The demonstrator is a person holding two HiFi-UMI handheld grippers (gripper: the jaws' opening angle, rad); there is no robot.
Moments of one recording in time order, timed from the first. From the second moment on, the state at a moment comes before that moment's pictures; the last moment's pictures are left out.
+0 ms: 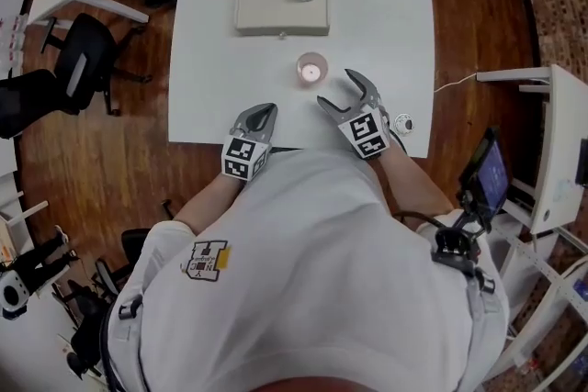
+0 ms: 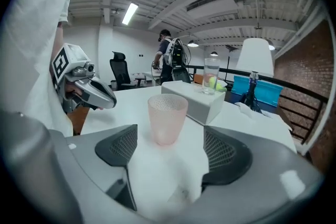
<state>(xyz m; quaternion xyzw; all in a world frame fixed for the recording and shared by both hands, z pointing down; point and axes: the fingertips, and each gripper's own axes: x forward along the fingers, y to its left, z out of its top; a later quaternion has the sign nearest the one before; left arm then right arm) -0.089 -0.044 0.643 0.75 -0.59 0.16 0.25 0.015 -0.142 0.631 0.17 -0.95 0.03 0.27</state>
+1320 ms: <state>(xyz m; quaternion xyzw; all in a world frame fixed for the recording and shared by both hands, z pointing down) -0.144 -0.032 0.651 0.74 -0.60 0.12 0.25 -0.072 -0.177 0.619 0.16 -0.94 0.00 0.31</state>
